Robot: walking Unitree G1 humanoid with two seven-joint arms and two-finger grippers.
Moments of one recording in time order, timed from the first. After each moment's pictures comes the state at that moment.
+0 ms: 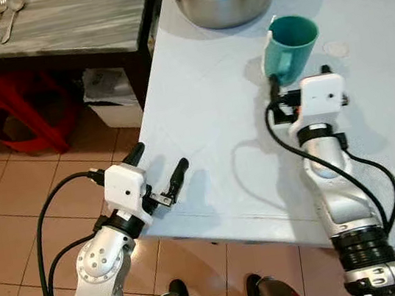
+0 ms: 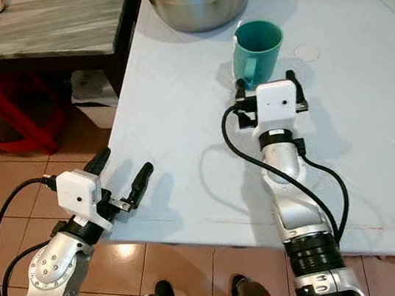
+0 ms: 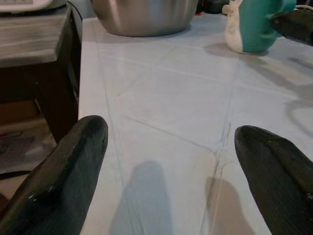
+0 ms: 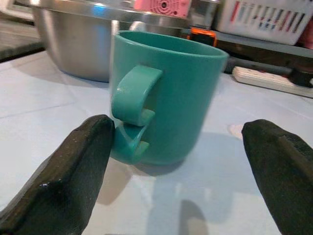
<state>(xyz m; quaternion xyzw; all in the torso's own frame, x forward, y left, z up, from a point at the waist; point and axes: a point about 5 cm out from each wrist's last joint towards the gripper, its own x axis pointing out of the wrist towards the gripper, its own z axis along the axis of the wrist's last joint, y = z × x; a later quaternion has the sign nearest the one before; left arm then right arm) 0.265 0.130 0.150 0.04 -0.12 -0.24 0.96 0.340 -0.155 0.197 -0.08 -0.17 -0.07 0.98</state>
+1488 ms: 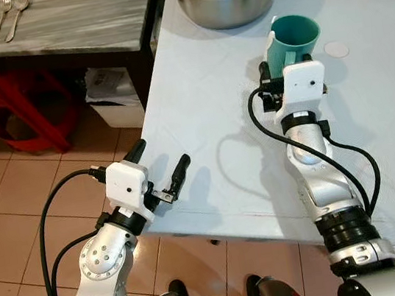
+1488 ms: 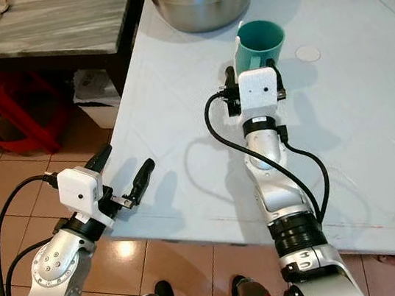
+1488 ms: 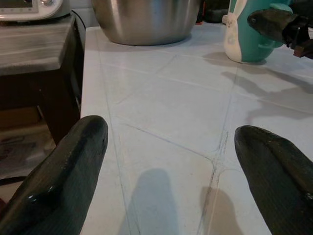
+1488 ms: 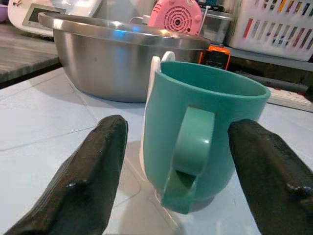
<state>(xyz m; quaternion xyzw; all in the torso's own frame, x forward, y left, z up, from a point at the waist) 0.267 0.126 0.153 0.04 -0.13 -0.24 0.96 0.360 -0.133 0.209 -0.08 -0.19 -0.06 0.98</state>
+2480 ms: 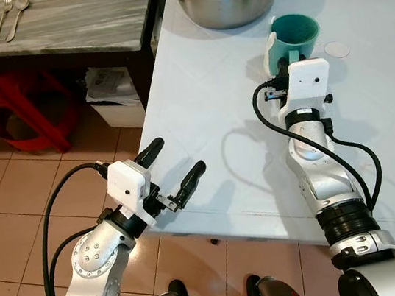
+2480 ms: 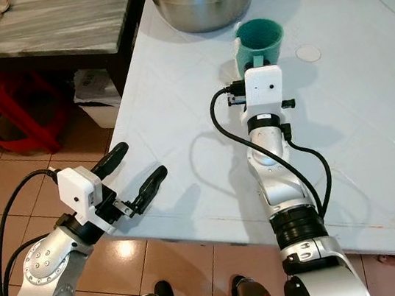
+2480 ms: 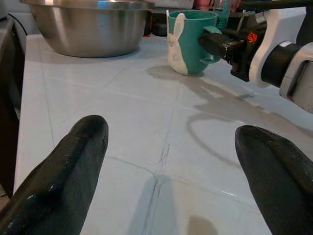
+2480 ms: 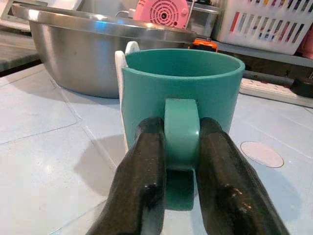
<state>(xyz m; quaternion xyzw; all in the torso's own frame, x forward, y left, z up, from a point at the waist) 0.261 0.123 0.161 0.02 -0.13 -0.35 0.93 0.366 -0.142 0.207 -0.07 -0.18 -0.09 0.98</state>
